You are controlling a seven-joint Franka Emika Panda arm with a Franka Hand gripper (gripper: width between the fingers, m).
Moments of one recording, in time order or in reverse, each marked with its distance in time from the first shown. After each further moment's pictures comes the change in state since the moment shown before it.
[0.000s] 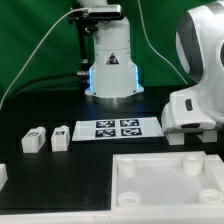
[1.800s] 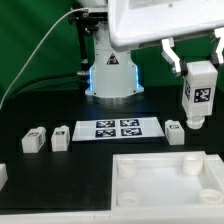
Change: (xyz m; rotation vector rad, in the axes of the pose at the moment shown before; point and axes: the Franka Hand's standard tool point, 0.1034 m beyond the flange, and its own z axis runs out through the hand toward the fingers) arm 0.012 0.072 -0.294 -0.010 1.344 -0.150
